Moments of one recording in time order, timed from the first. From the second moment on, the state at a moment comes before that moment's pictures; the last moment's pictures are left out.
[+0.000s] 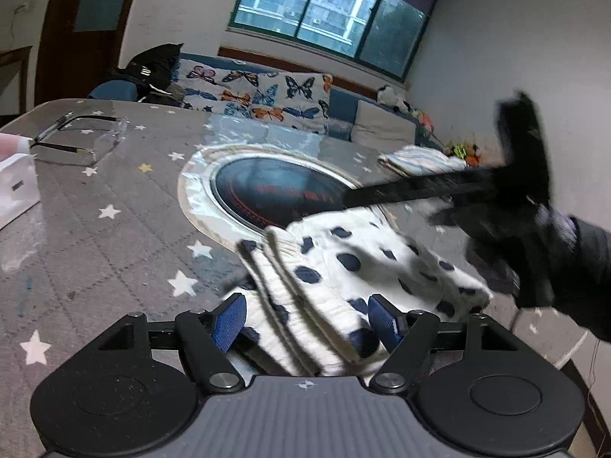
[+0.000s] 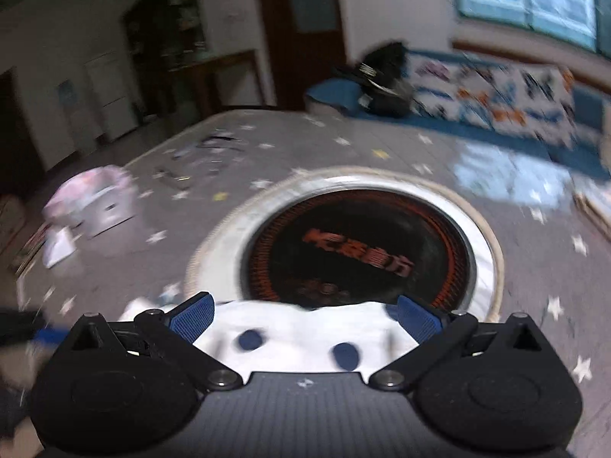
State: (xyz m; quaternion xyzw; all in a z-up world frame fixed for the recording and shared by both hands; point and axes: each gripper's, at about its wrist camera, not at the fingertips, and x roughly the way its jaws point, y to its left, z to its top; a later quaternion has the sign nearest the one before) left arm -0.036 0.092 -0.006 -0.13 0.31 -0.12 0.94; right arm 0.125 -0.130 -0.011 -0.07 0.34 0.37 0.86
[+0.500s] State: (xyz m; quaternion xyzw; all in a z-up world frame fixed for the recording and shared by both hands) left arm -0.031 0.123 -0.004 -0.18 0.32 -0.06 0.93; right arm -0.013 -0.082 -0.015 -0.32 0.24 0.54 0.74
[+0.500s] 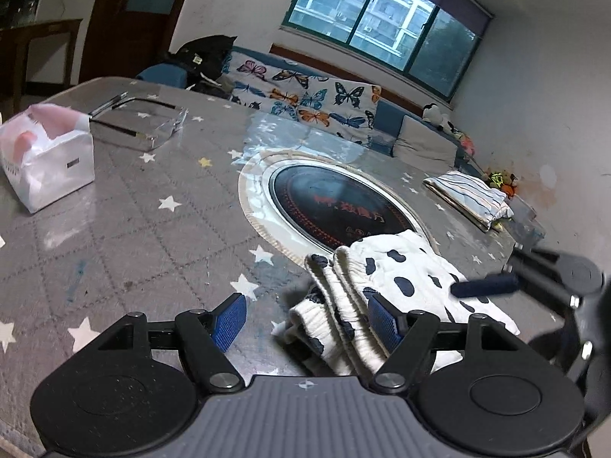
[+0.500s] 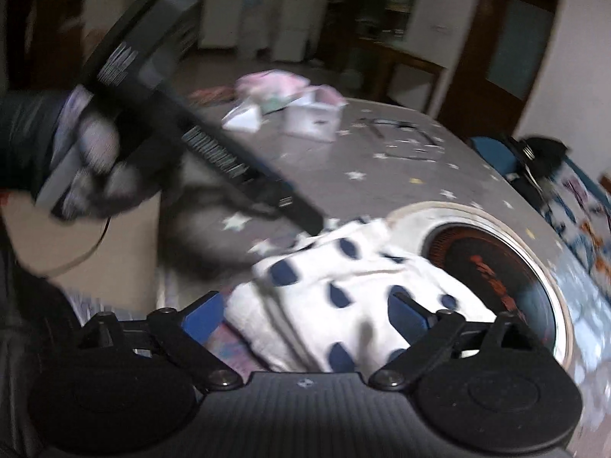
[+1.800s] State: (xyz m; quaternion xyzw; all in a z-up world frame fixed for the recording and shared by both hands) left arm -0.014 0.136 -0.053 -0.58 0.34 -0.05 0.74; right arm -0.007 -0.097 -0.007 -0.24 0.24 0.52 0.78
